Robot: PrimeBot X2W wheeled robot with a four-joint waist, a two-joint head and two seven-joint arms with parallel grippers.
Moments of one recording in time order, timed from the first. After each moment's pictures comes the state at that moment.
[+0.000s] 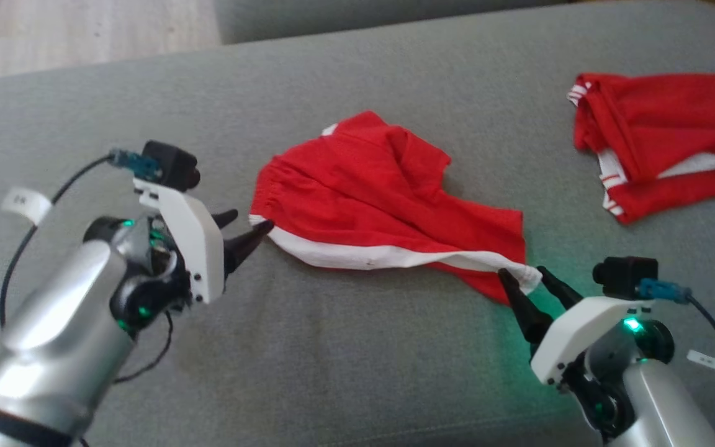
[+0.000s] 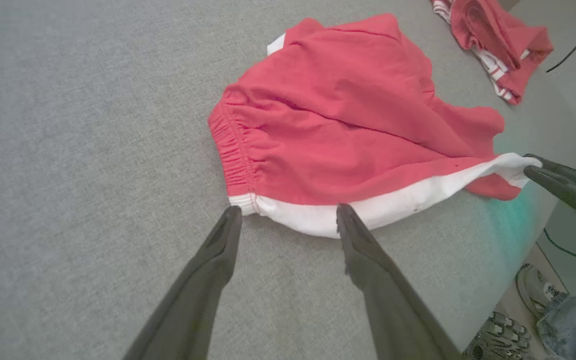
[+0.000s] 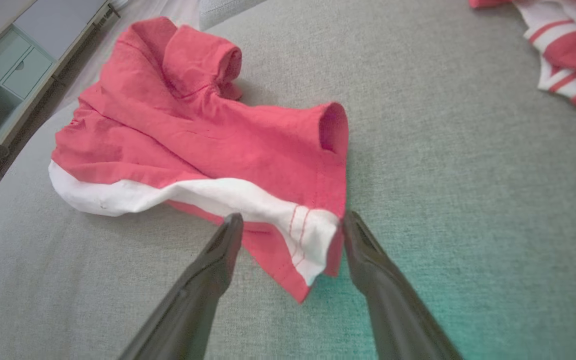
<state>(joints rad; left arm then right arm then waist) -0.61 0.42 -0.71 0.41 -0.89 -0.12 0.47 -0.12 -0.11 0.17 0.27 0.46 0.12 0.31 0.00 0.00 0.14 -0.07</state>
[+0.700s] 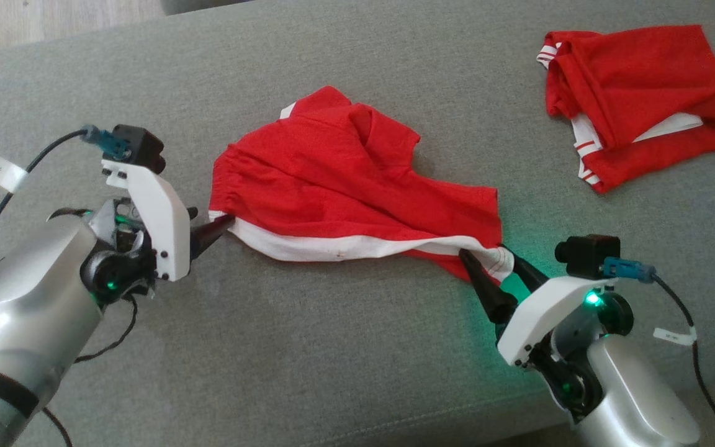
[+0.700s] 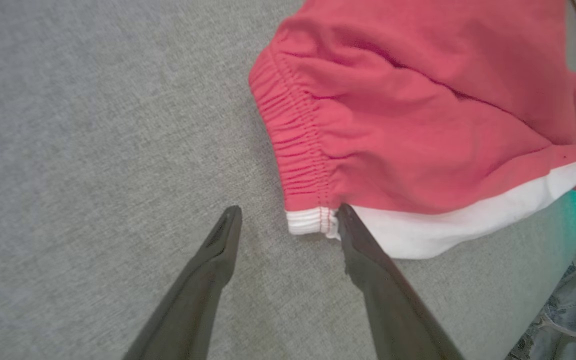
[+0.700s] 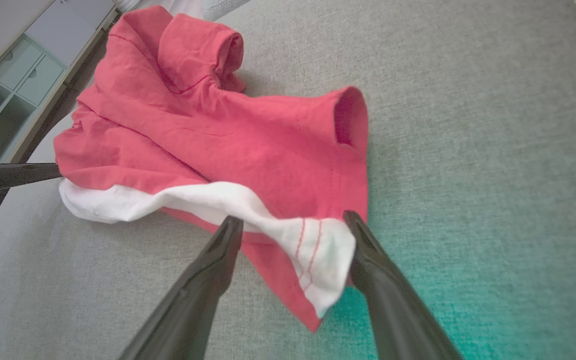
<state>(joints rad) -0.82 0.50 -1.01 0.64 -1.11 -0.12 0.43 -0.23 -0.11 0.32 0.35 0.54 0.12 0.23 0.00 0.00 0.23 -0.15</state>
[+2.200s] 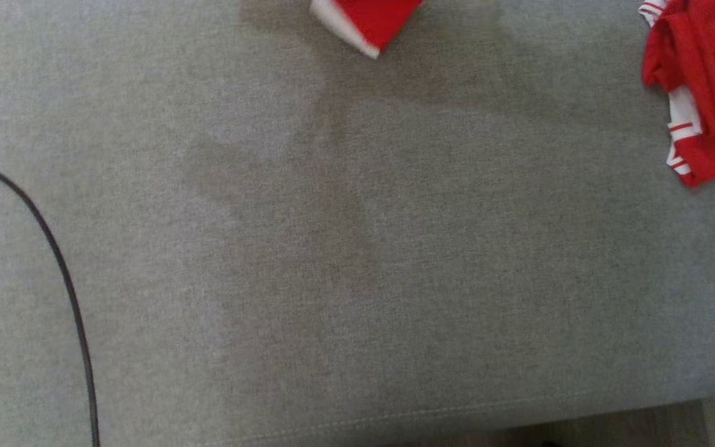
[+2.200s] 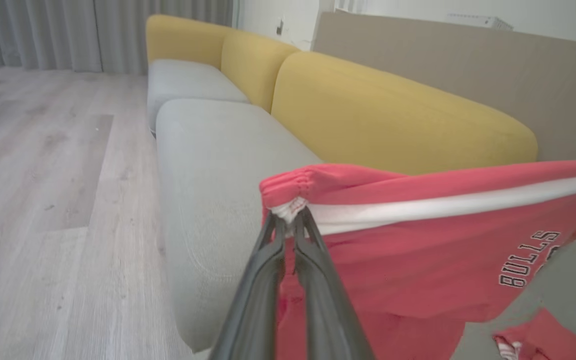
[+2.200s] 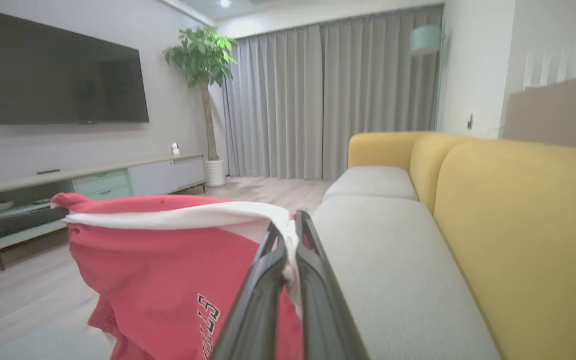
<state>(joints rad) -1.61 0.36 -0.99 0.93 -1.17 -0.12 0.00 -1.36 -0.39 0.58 0.60 0.74 0.12 -0.05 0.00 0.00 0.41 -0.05</state>
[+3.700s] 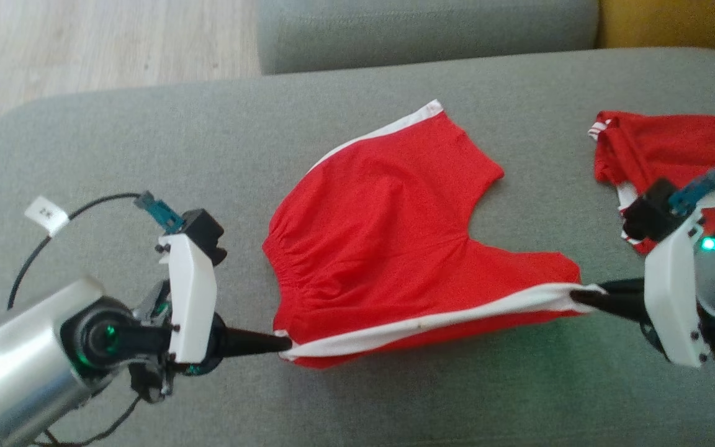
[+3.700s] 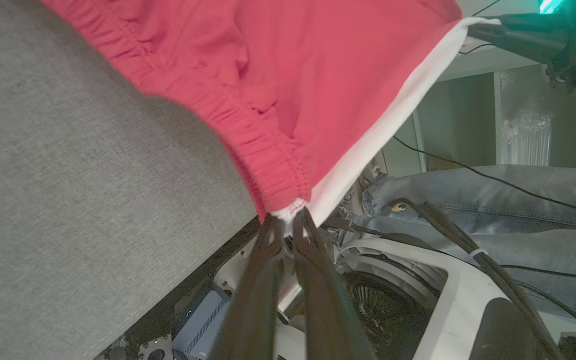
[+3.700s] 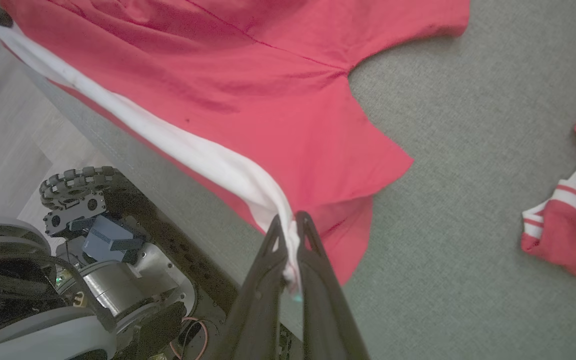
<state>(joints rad) -0.79 0.75 -1.28 0.07 -1.75 -0.04 0.70 -0.79 -1.04 1.25 -0.08 1.24 0.12 0.63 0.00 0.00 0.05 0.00</state>
